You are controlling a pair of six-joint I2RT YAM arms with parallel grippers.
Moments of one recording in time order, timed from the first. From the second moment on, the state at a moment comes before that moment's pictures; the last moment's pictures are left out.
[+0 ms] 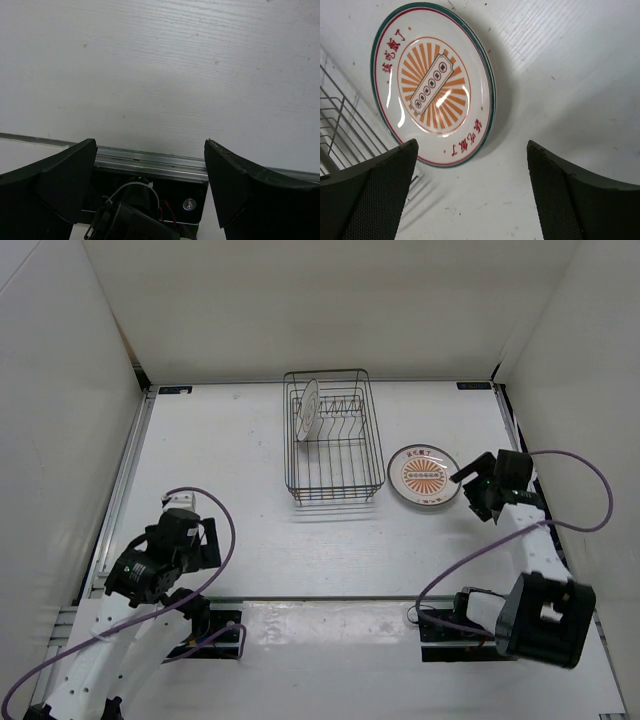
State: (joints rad) left arm -0.41 0.50 0.75 -1.20 -0.35 -0.42; right arm -0.17 1.17 0.70 -0.37 -0.07 0.76
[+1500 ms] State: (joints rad) left arm -0.64 1.93 1.61 -0.24 -0.32 -0.09; right arm -0.10 0.39 1.20 -1.39 -0.43 0.53
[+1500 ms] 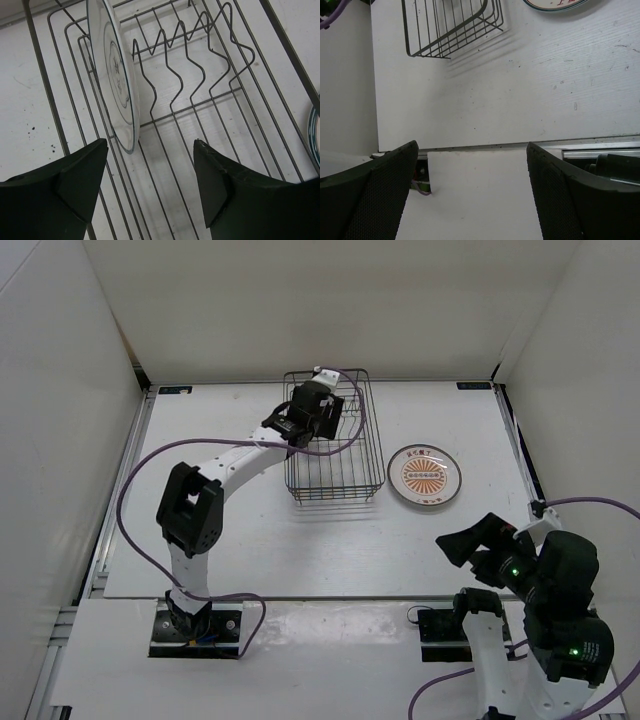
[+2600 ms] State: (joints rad) left arm -0.59 2.11 1.64 -0.02 -0.35 0.04; right arm -0.10 0.37 1.22 -1.42 -0.49 0.46
